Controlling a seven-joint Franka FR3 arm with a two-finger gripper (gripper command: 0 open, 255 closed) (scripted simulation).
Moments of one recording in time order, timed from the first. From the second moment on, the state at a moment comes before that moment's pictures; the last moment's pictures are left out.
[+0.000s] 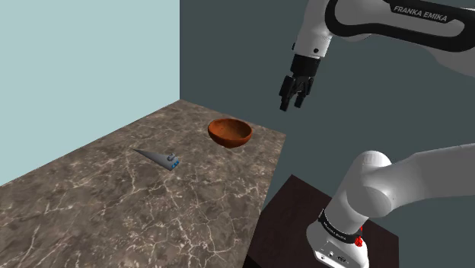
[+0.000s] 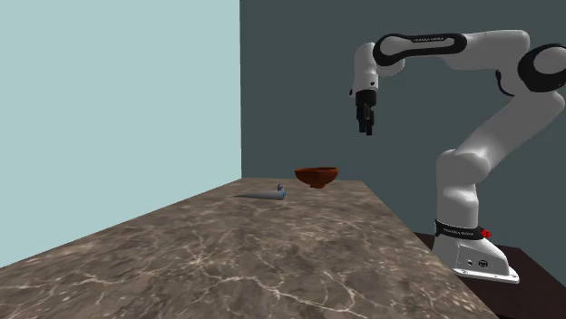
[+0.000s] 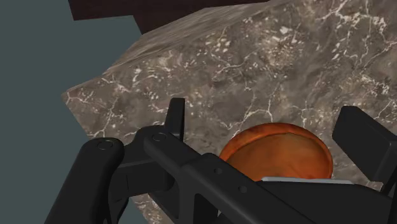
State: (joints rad) arm 0.02 -0.78 -0.04 -2.31 0.06 1.49 0.14
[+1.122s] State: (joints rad) arm 0.12 -0.32 0.15 -2.11 0.09 1.76 0.22
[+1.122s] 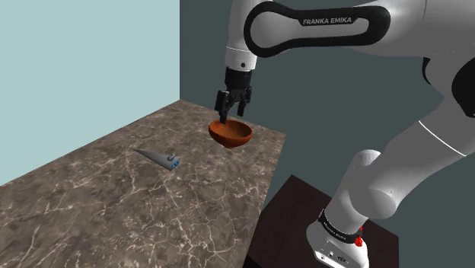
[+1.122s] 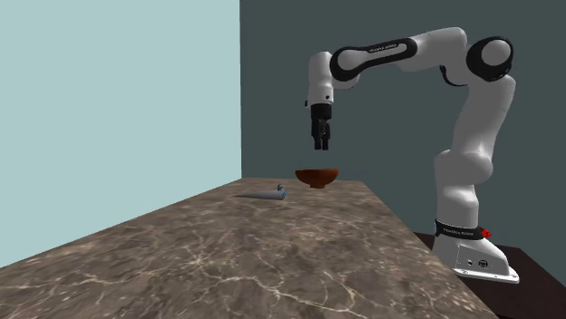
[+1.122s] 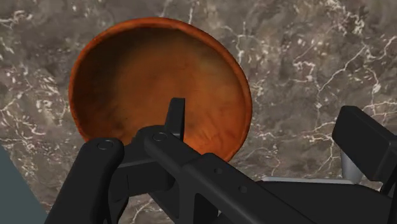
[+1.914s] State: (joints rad) arm 0.20 0.11 0.27 -1.78 -0.03 1.84 0.32
